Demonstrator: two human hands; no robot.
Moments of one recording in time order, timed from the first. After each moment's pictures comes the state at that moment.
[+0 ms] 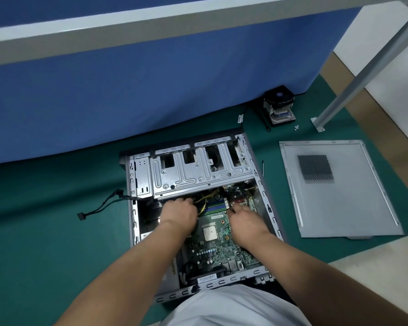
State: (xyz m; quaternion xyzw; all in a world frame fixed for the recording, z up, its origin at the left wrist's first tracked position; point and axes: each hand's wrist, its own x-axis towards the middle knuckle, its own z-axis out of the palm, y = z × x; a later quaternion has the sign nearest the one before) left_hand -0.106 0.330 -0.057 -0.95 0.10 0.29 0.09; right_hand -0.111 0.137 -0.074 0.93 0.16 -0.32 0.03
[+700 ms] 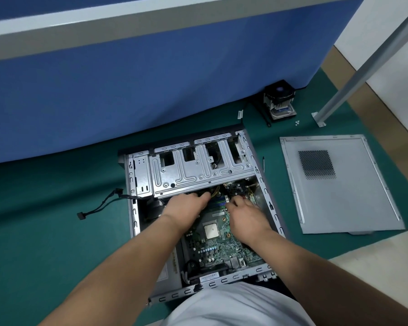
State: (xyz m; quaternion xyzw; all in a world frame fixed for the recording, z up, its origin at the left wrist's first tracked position) left_hand -0.093 0.338 -0.050 -0.95 0.18 0.26 -0.02; right_hand -0.109 0.139 -0.072 0.95 0.14 -0.26 -0.04
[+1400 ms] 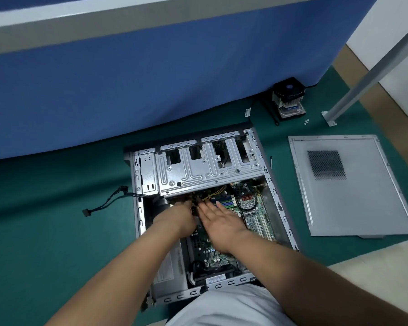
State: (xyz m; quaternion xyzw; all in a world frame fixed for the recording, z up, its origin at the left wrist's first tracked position) left_hand -0.109 0.358 -0.056 -0.89 -0.07 0.42 -0.14; right_hand -0.117 0.201 -0.095 0.88 0.32 -0.34 0.08
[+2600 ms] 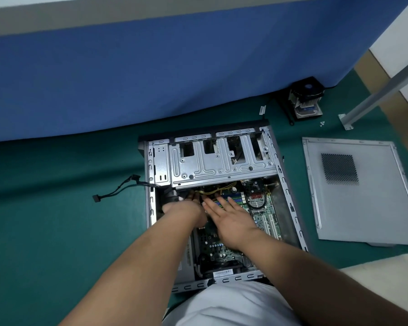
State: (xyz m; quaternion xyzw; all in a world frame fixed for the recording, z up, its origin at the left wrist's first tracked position) left_hand -0.093 0.348 -0.049 -0.81 -0.08 0.58 0.01; right_hand -0.117 0.197 -0.103 0.88 0.34 -0.32 0.08
